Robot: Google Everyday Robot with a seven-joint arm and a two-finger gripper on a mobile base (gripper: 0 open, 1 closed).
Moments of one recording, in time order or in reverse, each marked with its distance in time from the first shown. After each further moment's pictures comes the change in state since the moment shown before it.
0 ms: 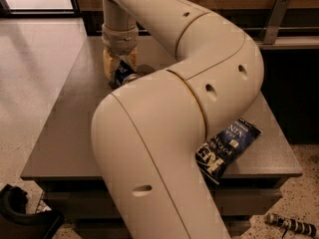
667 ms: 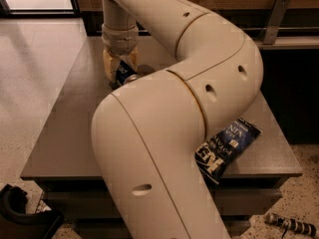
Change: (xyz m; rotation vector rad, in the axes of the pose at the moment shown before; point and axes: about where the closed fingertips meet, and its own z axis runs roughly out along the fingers) arm 0.000 0.006 0.001 -0.007 0.018 -0.013
